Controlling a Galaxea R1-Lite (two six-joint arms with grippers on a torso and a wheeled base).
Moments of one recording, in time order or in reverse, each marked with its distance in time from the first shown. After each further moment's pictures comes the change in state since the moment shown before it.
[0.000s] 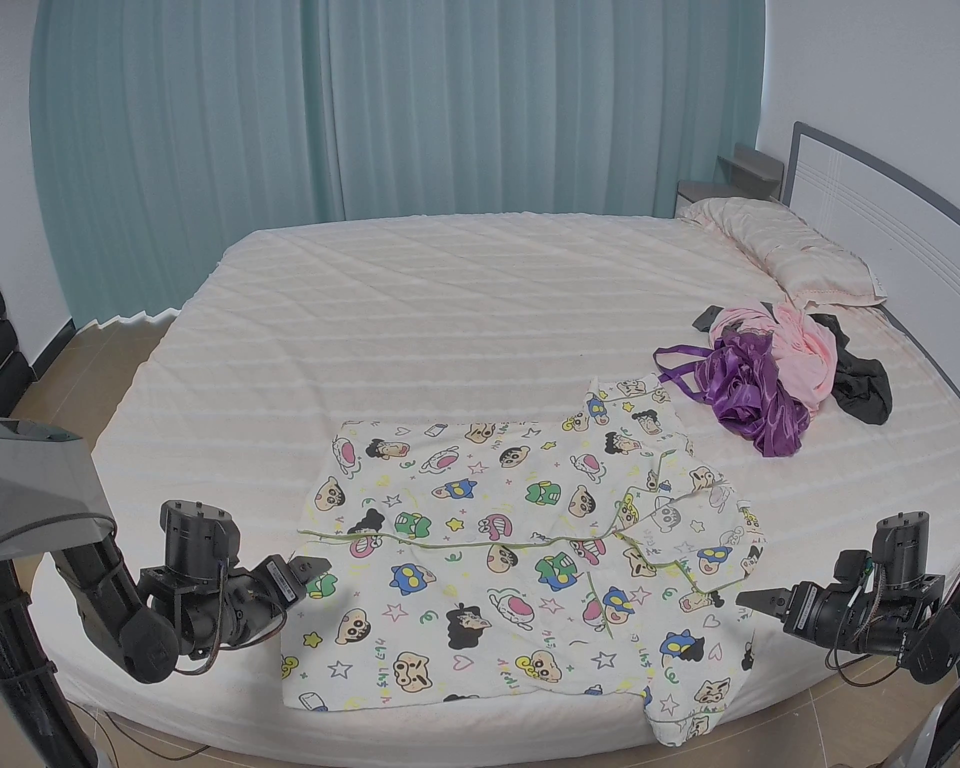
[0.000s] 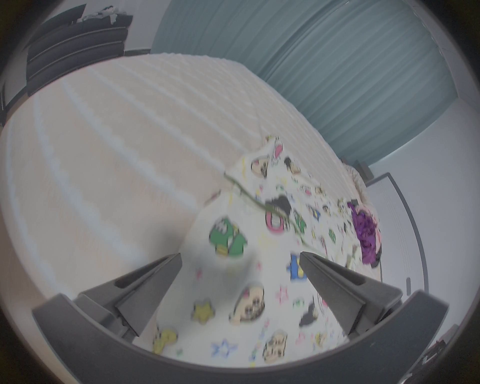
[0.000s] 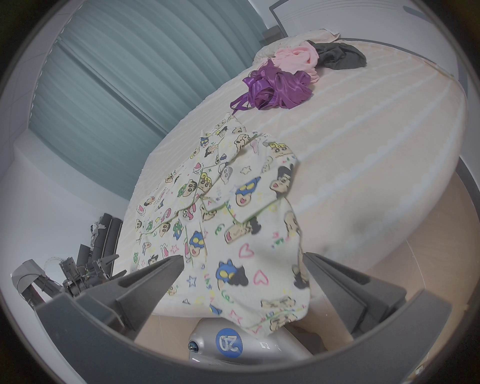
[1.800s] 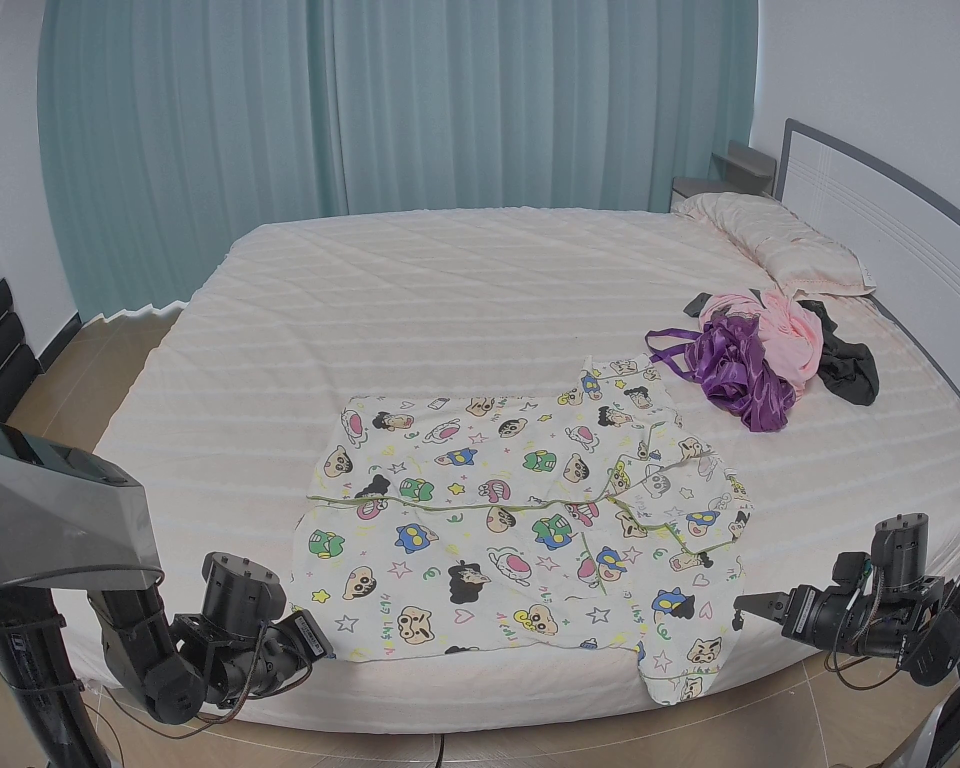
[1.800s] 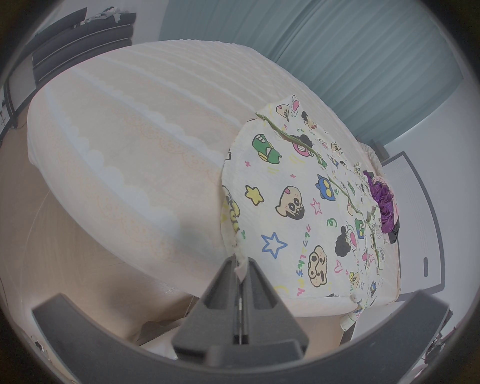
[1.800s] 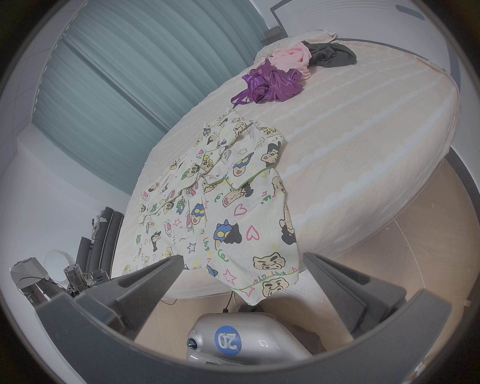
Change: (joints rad) left arm -0.161 0.078 0.101 -0.033 0.131 -0.083; right arm 0.017 -0.008 0.005 0.005 -0.002 -0.008
